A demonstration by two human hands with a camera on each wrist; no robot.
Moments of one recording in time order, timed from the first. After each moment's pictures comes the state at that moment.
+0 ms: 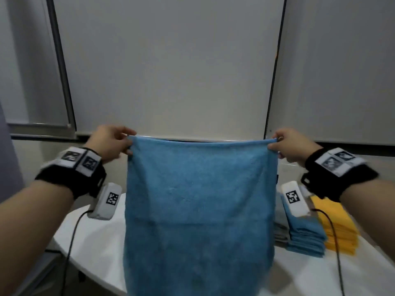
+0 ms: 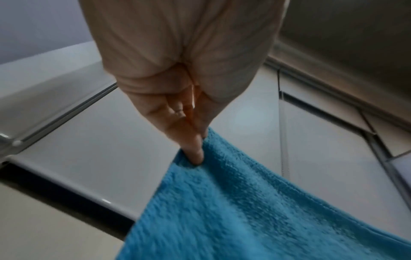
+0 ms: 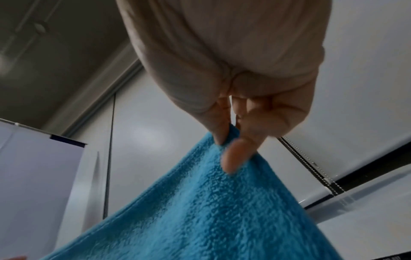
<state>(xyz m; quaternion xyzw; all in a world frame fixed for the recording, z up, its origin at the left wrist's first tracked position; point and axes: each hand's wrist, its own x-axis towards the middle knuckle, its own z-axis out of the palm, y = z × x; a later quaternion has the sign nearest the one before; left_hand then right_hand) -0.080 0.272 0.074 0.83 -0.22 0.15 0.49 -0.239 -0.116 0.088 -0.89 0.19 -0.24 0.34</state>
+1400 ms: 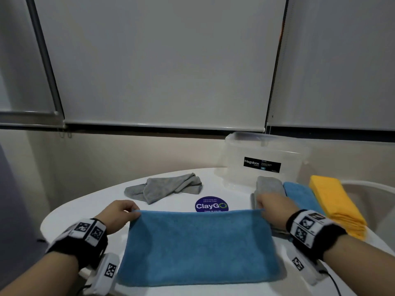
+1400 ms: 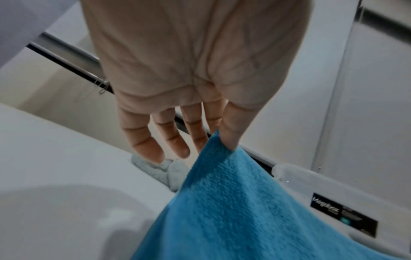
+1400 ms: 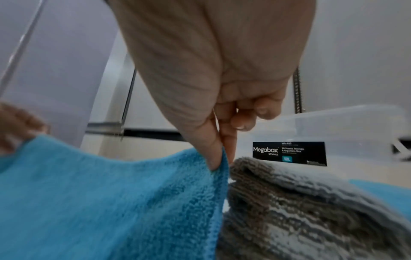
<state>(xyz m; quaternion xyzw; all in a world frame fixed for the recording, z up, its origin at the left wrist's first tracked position) -0.054 0.272 -0.122 0.89 -0.19 -0.11 0.40 -0.227 -0.118 -0.089 -0.99 0.16 0.00 -0.02</state>
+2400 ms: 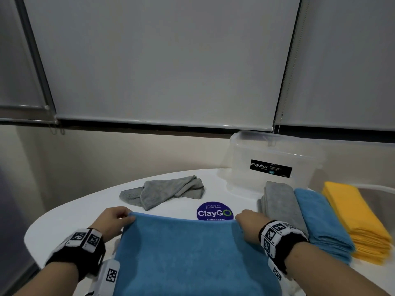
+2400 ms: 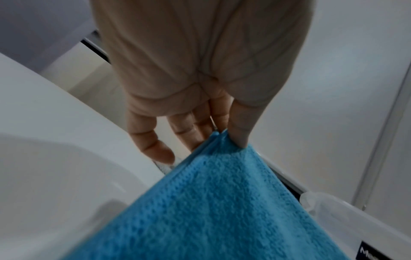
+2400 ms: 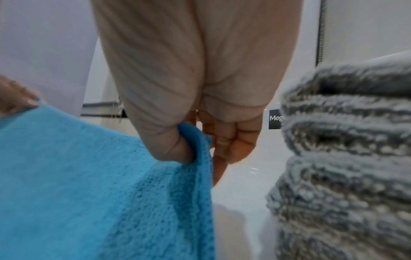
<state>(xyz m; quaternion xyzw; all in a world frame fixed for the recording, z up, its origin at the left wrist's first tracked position) -0.003 0.265 -0.157 0.87 -0.10 -0.10 0.48 -0.152 -0.090 -0.136 -0.99 0.09 0.12 -0.05</state>
